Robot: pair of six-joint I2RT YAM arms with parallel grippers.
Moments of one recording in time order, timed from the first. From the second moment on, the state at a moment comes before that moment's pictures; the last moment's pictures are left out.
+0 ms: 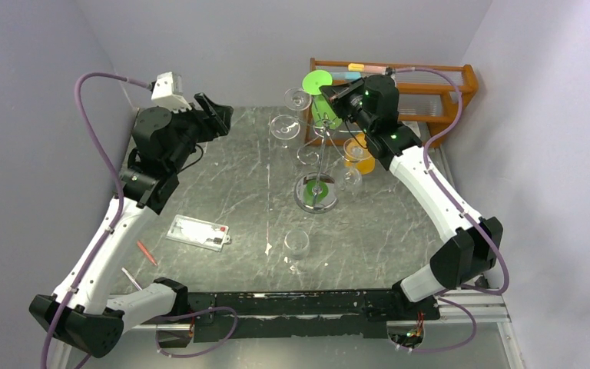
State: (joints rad) left arm -0.39 1.10 1.25 -0.18 -0.12 -0.46; right arm 0.42 1.50 1.50 -0.14 0.08 1.18
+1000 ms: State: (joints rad) left arm -0.39 1.11 1.23 -0.19 -0.13 -0.46; right arm 0.42 1.41 1.45 -0.24 0.18 1.20
